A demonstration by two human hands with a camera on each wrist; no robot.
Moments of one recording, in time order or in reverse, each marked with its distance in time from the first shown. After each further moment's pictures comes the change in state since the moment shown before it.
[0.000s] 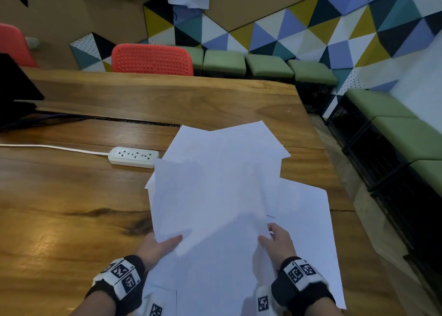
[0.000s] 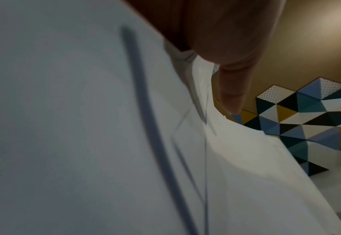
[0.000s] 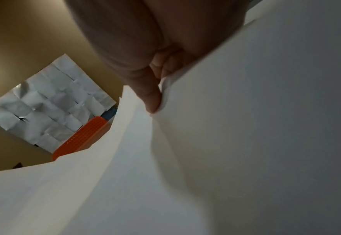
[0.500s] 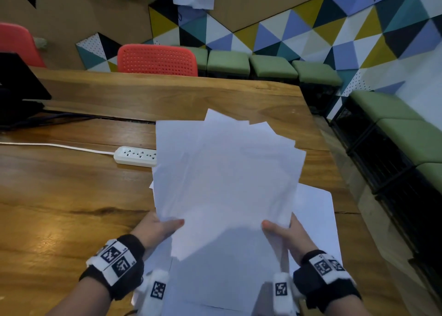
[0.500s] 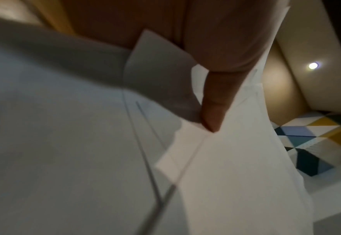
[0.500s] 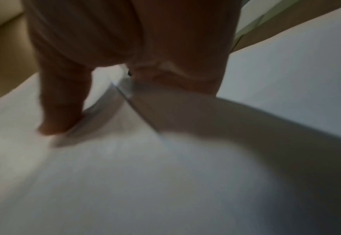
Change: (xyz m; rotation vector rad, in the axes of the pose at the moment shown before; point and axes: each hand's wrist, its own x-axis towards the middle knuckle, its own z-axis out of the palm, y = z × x) left_hand -0.021 0.054 -0.004 -0.111 -0.094 0.126; right_hand 0.005 -0.021 -0.030 0.457 -0.208 -0.136
